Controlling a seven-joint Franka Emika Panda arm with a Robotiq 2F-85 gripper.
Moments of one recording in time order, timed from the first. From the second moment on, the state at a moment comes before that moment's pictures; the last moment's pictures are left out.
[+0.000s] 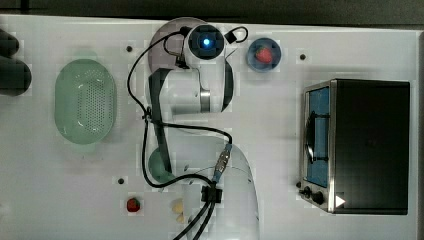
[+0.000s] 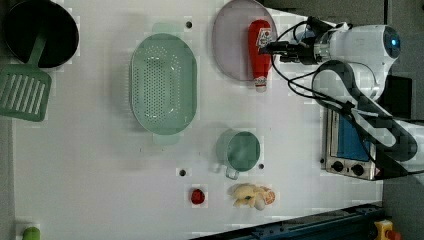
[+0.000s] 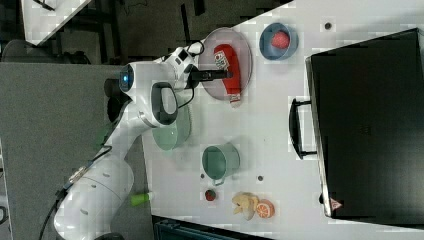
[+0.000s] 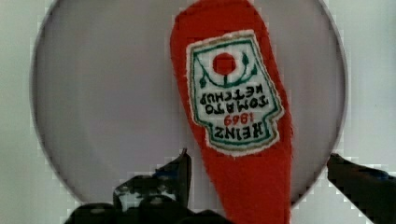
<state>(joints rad) -0.04 0.69 0.11 -1.71 -0.05 0.90 -0.58</state>
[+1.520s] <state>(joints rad) -0.04 0.78 0.09 -1.71 -0.09 1.11 -0.59</state>
